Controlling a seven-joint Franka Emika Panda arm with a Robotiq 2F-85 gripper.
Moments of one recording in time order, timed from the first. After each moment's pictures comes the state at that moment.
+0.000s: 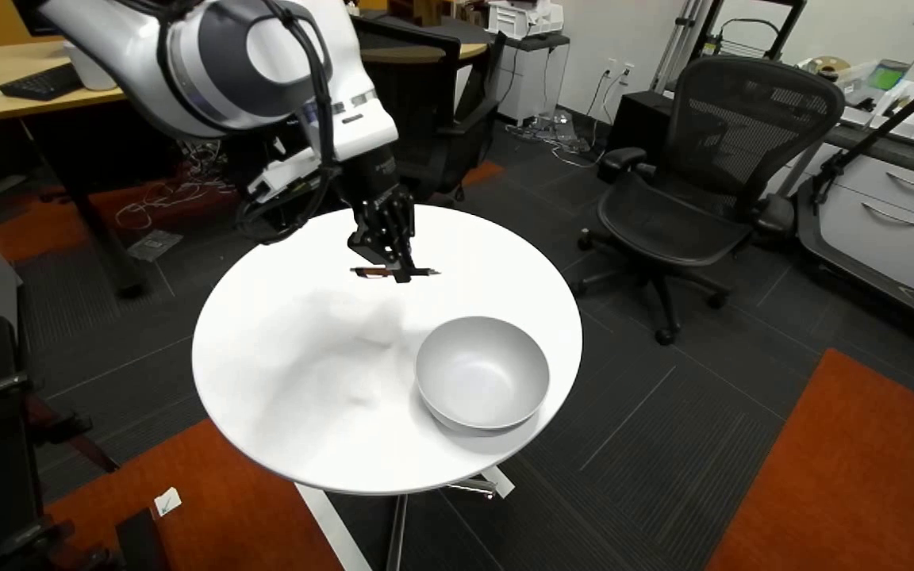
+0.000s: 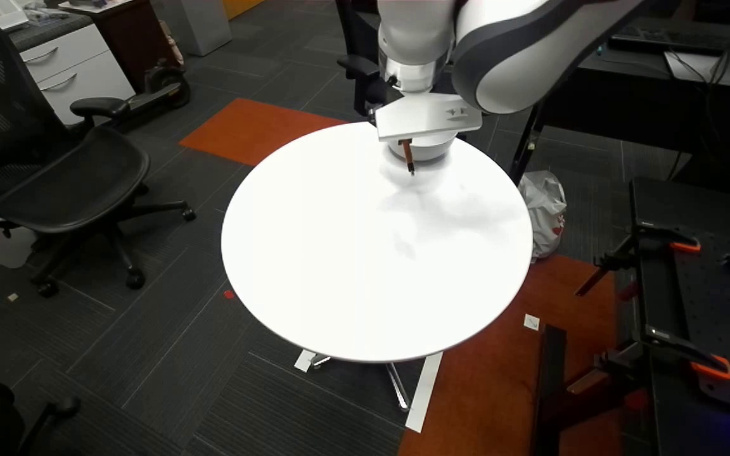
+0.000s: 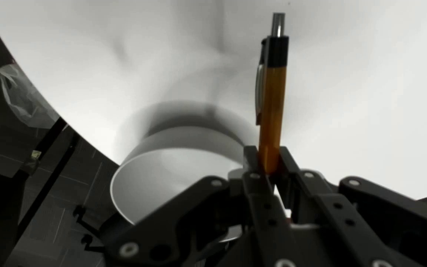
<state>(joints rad) 0.26 0.47 -0.36 -2.04 -0.42 2.62 1.36</state>
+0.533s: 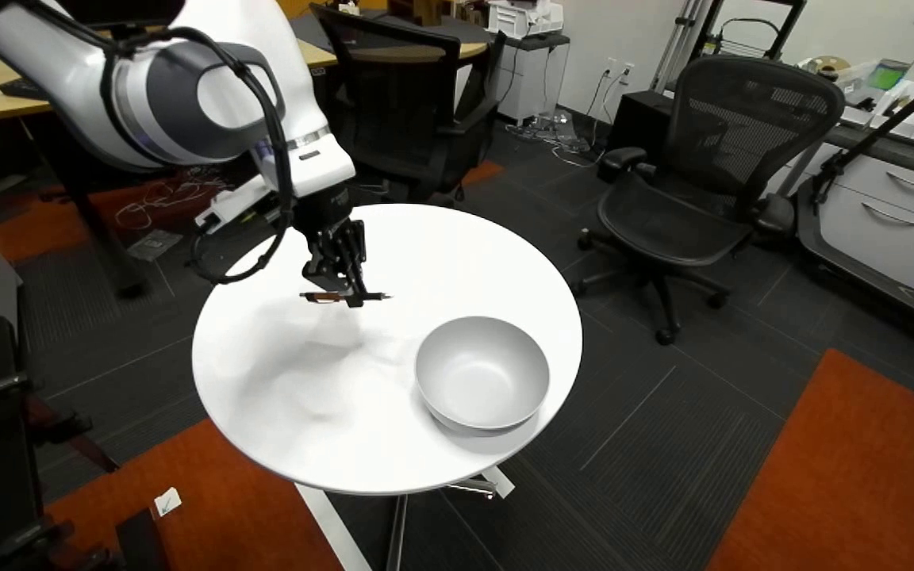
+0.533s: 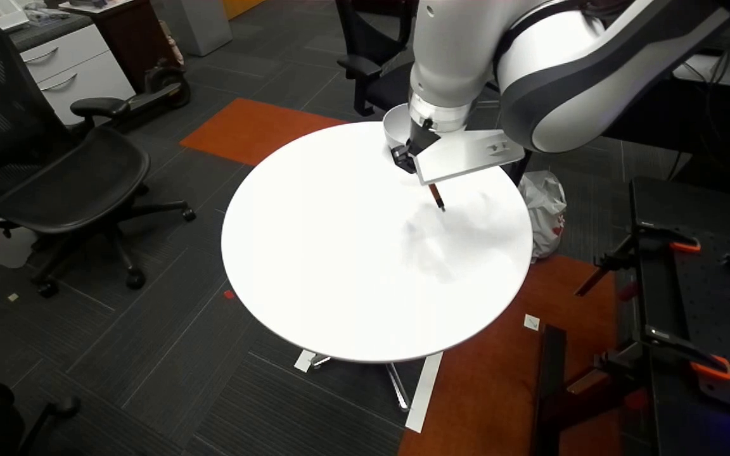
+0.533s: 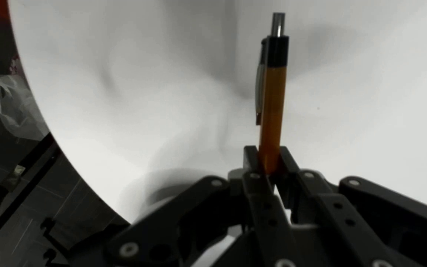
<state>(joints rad) 0.23 0.42 -0.29 -2.22 -0.46 2.71 1.28</state>
